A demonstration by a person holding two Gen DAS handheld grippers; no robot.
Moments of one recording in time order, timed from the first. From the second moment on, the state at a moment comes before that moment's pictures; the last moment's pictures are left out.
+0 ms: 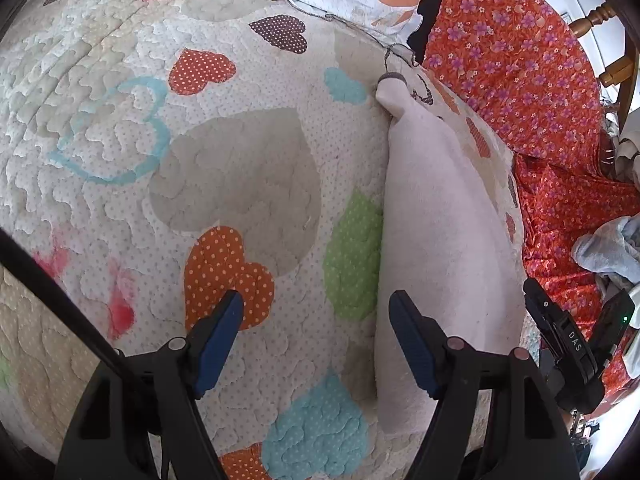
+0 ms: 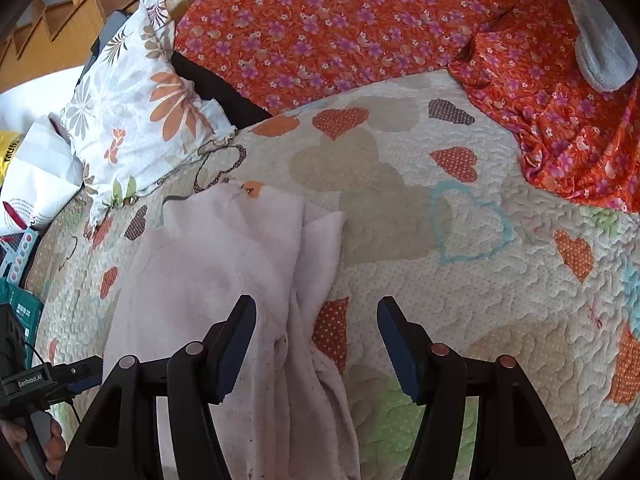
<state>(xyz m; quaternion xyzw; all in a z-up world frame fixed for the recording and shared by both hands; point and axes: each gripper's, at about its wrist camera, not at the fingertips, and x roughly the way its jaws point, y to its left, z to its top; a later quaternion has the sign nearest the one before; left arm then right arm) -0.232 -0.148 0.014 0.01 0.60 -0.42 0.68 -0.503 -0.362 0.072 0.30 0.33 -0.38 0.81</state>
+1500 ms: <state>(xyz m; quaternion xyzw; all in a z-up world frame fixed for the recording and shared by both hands) -0.224 -0.137 0.031 0.02 0.56 -0.38 0.74 -0.488 -0.348 0.059 0.28 0.36 -0.38 0.81</state>
